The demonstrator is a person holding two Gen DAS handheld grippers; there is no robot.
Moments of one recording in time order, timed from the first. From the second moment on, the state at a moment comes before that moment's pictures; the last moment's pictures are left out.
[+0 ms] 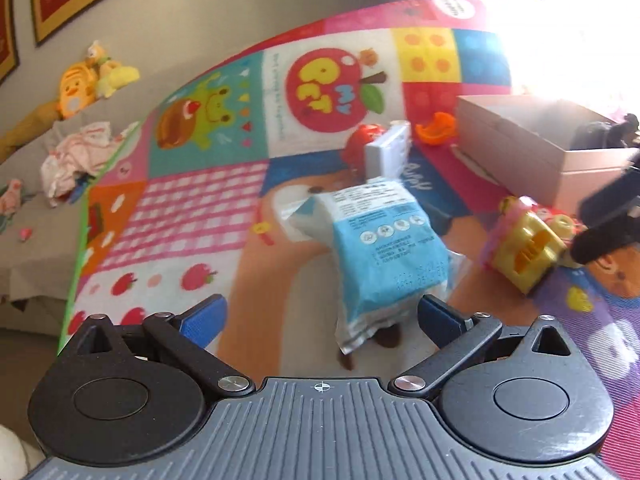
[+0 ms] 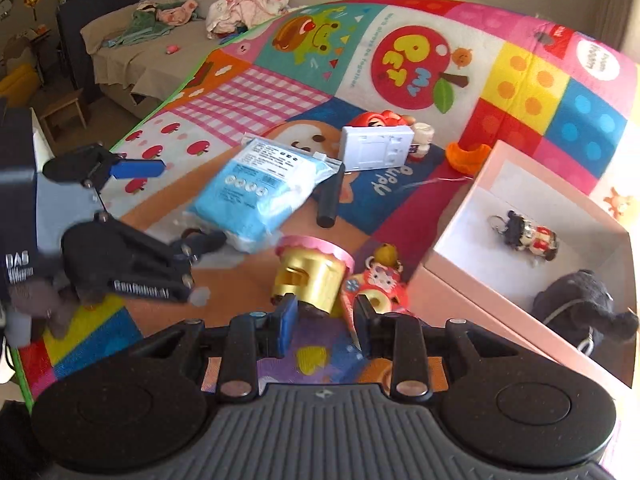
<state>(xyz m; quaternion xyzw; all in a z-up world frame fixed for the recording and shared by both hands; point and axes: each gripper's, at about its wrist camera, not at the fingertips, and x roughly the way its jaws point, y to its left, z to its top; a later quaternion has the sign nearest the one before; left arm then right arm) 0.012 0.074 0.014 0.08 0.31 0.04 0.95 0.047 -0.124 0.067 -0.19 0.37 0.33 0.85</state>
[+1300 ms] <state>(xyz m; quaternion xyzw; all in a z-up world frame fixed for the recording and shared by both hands) 0.068 0.002 0.029 -0.08 0.41 -0.09 0.91 -0.003 -0.261 0.005 -0.06 0.32 0.14 0.93</state>
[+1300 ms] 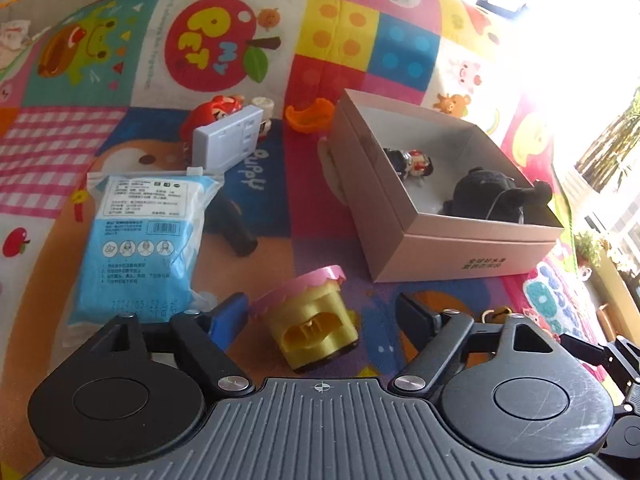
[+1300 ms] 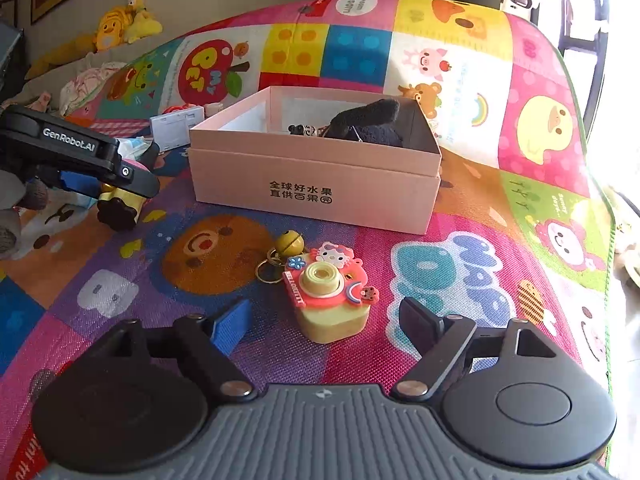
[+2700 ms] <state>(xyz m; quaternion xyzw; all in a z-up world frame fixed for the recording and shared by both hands) -0.011 -0.038 0.003 0.00 0.33 -0.13 0.93 0.012 -0.292 0.009 -0.15 0.33 0.01 0.93</state>
